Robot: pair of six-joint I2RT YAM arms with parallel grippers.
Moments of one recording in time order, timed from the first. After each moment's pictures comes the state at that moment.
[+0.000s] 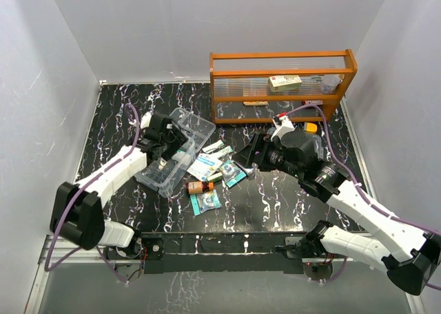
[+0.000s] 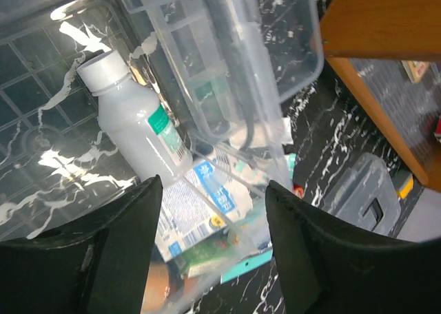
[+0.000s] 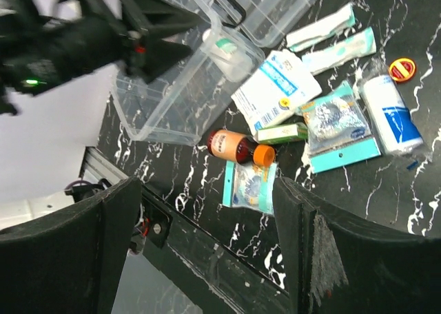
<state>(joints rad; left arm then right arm) -0.42 1.41 0.93 -0.39 -0.19 -1.13 0.72 0.90 0.89 -0.36 -0.05 0.76</state>
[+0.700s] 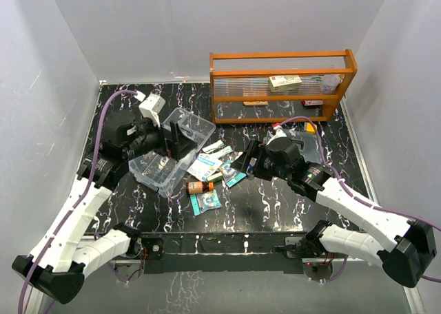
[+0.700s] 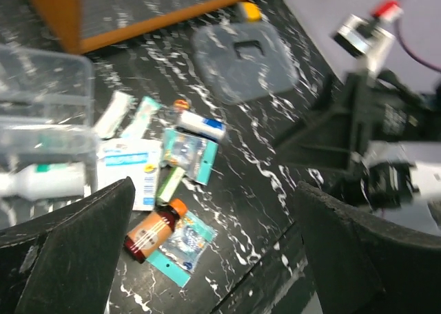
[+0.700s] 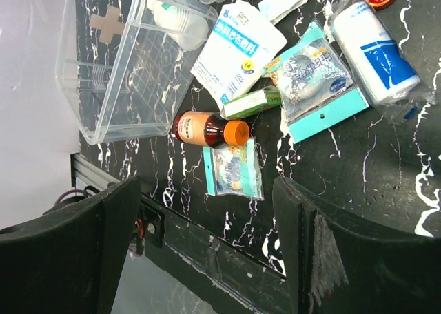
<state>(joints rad) -0.42 0.94 1.11 -0.55 0.35 -0.33 0.72 0.99 0.77 -0.35 -0.04 0.90</state>
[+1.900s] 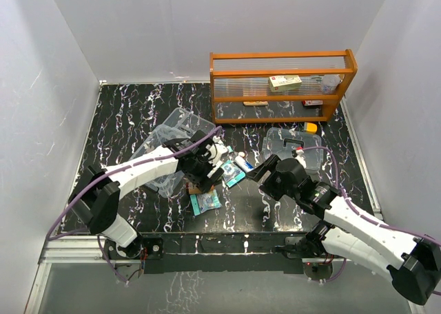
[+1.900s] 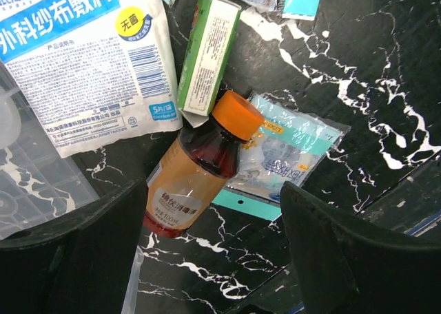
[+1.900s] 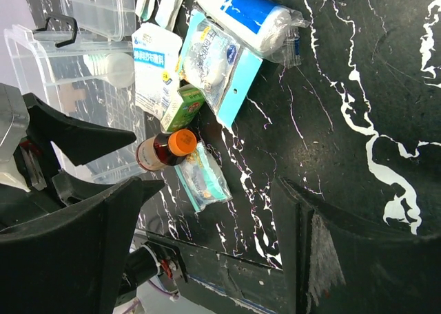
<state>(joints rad) -0.77 1.55 1.06 -0.72 0.12 0.05 0.72 0.81 0.51 -0.38 0.13 1.29</state>
